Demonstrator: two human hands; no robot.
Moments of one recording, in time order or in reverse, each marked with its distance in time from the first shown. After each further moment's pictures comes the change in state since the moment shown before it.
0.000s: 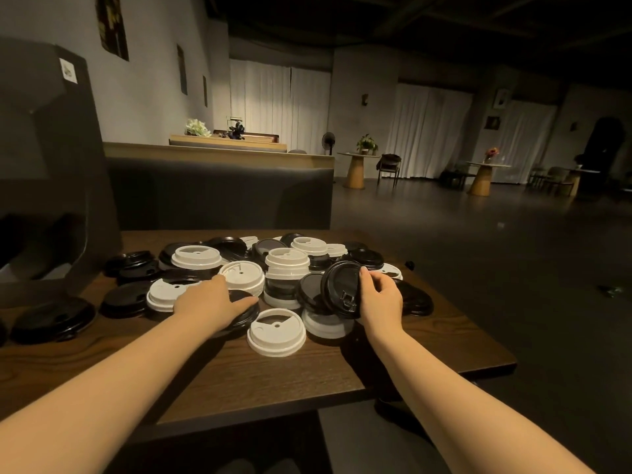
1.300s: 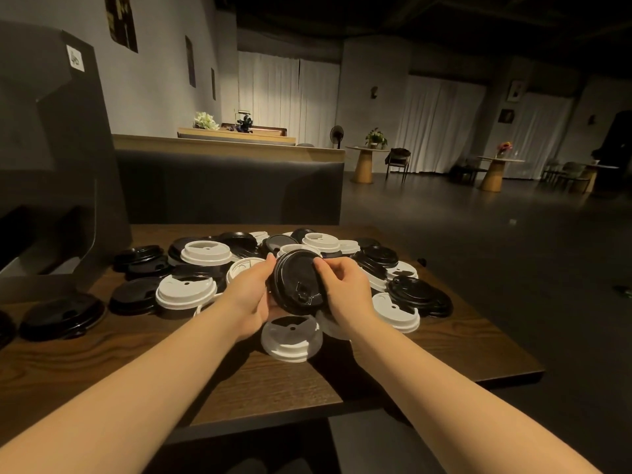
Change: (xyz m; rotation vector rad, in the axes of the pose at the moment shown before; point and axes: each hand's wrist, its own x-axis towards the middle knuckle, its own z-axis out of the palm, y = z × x) left_hand -0.017 0.047 -0.014 -1.610 -0.397 -0.166; right_hand -0.019 -0.031 0.055 0.033 -0.323 -0.088
